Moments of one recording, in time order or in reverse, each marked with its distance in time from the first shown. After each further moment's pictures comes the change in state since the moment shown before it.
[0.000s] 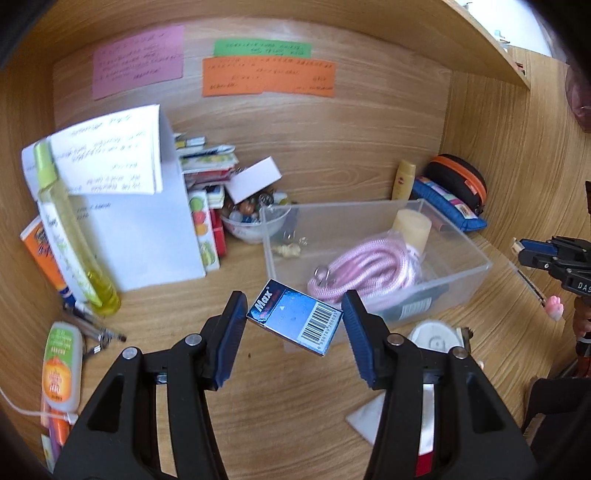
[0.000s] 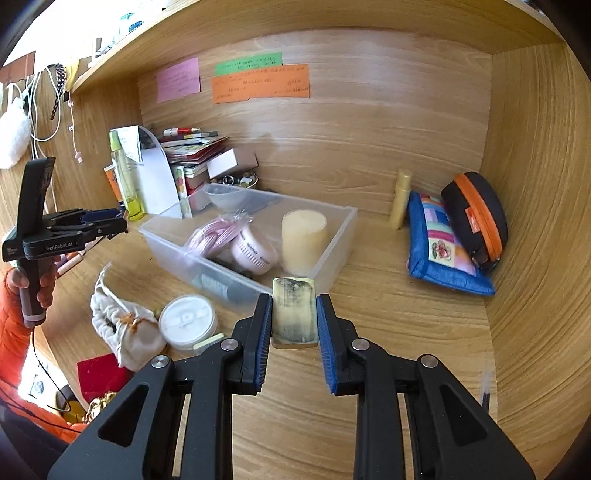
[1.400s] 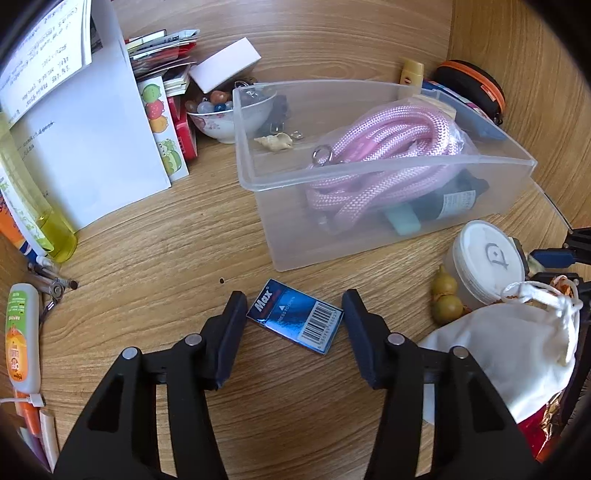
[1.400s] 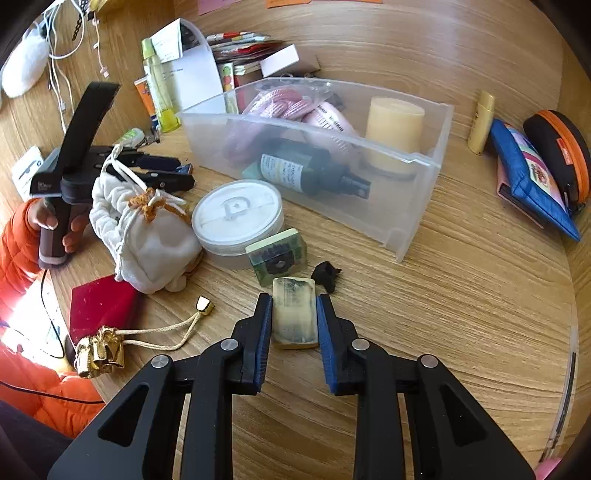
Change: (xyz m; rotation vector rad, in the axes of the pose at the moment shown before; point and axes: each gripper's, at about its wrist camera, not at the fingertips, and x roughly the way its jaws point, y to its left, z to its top) left arm 0.069 -0.009 -0.055 0.067 0.284 0.012; right arm 0.058 0.044 -0.059 -0.066 0.244 0.151
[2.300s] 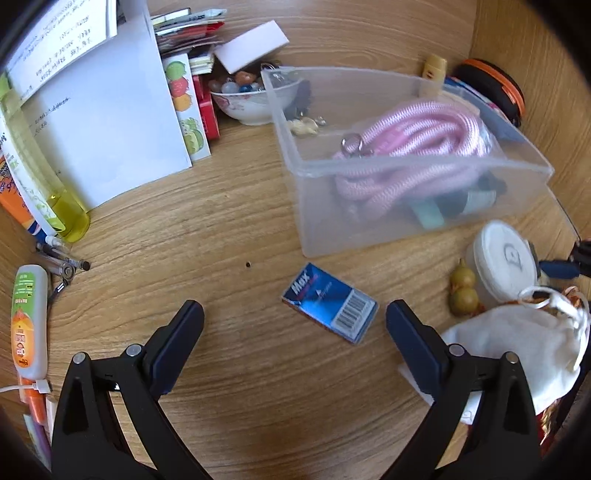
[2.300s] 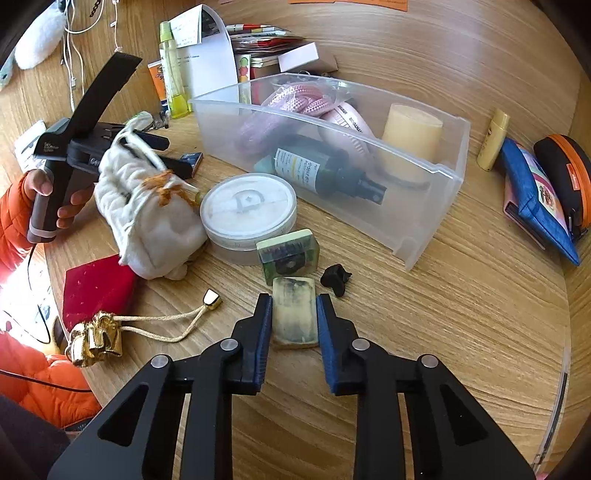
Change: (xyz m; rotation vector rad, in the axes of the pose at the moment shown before) left arm 0.000 0.015 -0.005 -0.053 0.072 0.024; right arm 0.009 0.010 0.005 -0.093 0.014 -0.011
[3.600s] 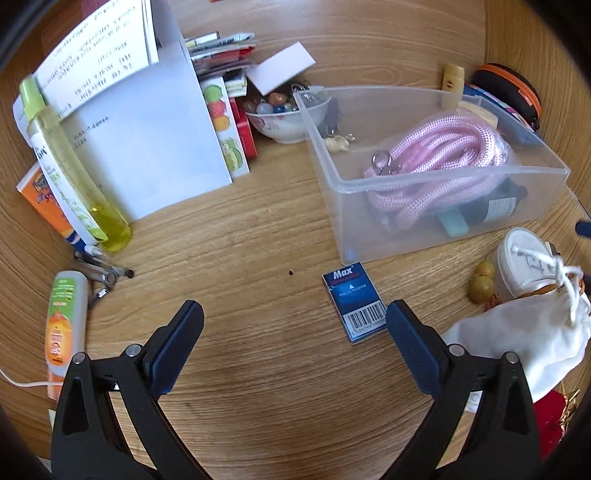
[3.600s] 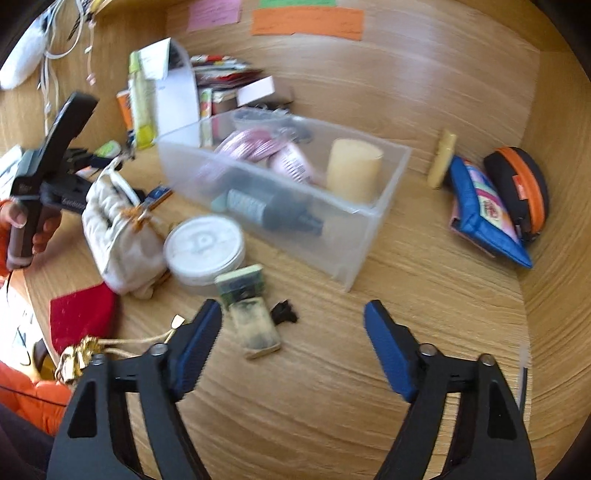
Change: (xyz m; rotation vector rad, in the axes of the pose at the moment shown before) left arm -0.015 0.005 -0.003 0.004 -0.064 0.136; right arm -0.027 -0.009 0.003 0.041 -0.085 -0.137
